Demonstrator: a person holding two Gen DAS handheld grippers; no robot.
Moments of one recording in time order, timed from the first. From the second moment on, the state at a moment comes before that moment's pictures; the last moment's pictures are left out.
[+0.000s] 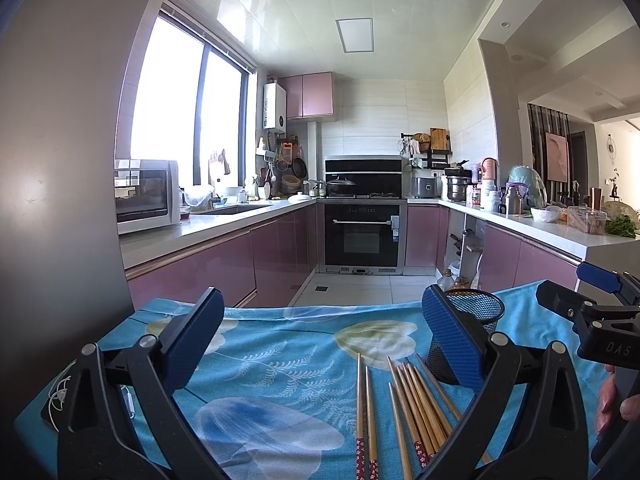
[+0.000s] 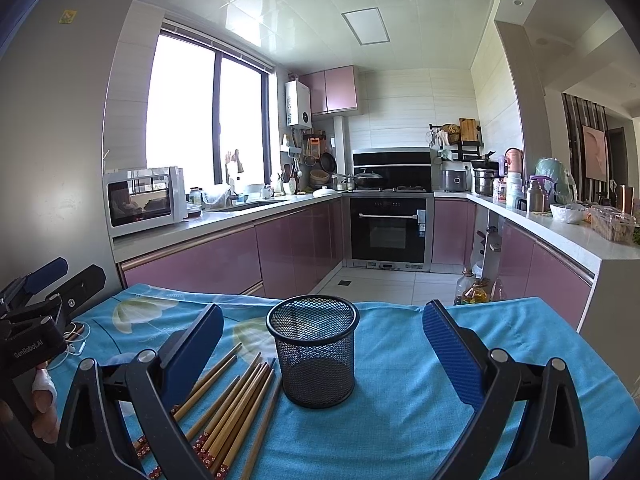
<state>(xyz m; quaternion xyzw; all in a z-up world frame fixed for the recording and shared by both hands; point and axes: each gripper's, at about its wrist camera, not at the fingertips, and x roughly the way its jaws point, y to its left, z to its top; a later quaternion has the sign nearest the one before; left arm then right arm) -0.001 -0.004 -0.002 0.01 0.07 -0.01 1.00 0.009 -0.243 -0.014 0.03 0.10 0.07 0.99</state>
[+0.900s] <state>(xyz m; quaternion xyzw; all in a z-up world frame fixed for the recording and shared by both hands) 0.043 0.004 -0.036 0.04 0.20 -0.05 0.98 0.044 -0.218 -0.060 -0.01 0.30 0.16 0.94</state>
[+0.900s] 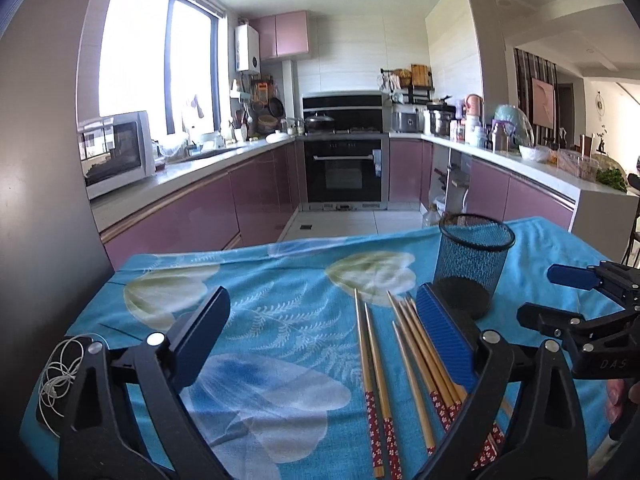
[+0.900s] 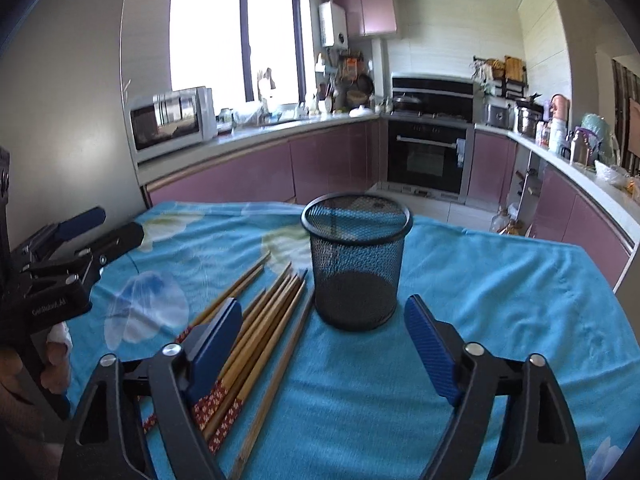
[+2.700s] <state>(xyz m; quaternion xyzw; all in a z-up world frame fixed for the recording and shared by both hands) 0.140 -0.008 -0.081 -0.02 0.40 -0.18 0.90 0.089 -0.207 -0.065 0.04 0.39 0.25 0.89</state>
